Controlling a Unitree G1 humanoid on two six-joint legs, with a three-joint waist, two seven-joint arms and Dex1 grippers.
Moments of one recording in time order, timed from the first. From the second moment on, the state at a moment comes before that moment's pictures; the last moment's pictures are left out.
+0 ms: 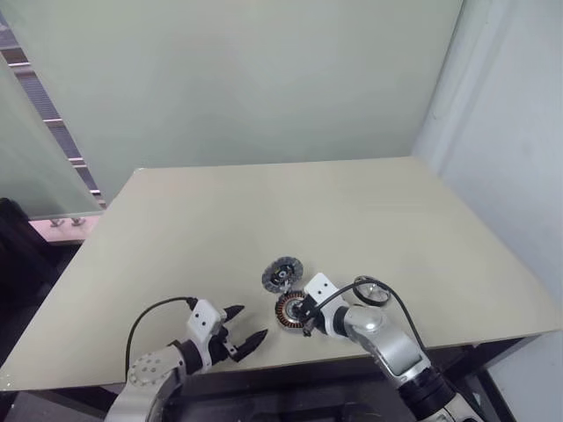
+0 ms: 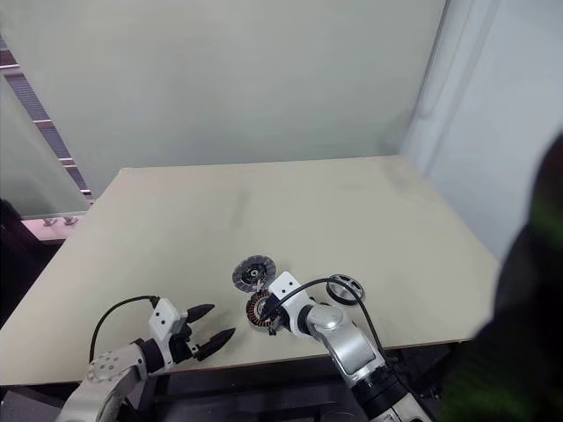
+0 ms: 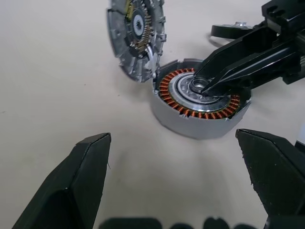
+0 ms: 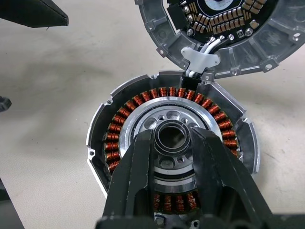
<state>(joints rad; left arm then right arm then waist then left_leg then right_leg) 0.19 0.46 -0.01 -0.06 -0.28 0.13 -0.79 -0.26 -0.13 0.46 0.05 -0.02 0.59 0.53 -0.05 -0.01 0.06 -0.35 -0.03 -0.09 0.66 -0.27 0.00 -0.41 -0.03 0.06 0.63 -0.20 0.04</state>
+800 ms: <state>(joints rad) 0.19 0.46 -0.02 -0.06 -0.28 0.13 -0.79 -0.27 -0.12 0.46 0.06 -0.02 0.58 0.53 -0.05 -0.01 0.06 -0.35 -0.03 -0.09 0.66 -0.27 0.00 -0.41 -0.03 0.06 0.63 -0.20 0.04</state>
